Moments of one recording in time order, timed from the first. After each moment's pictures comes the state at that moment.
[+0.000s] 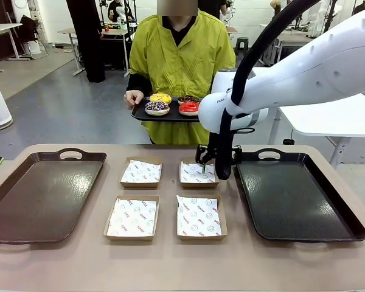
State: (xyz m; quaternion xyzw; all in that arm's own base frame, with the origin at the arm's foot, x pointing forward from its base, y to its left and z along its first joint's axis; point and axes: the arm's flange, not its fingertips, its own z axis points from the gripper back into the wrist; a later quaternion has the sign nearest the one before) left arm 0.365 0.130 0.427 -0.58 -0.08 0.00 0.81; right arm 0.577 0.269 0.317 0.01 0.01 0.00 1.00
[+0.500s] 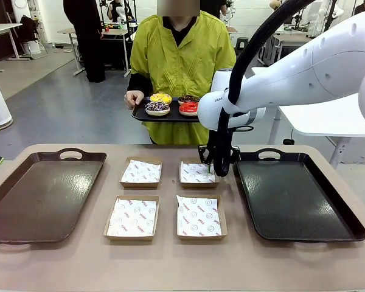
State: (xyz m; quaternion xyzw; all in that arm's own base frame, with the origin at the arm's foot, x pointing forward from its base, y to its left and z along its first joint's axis) left arm 0.365 0.130 0.427 -0.58 -0.08 0.00 0.81; right arm 0.589 0.268 0.320 0.02 0.01 0.00 1.00
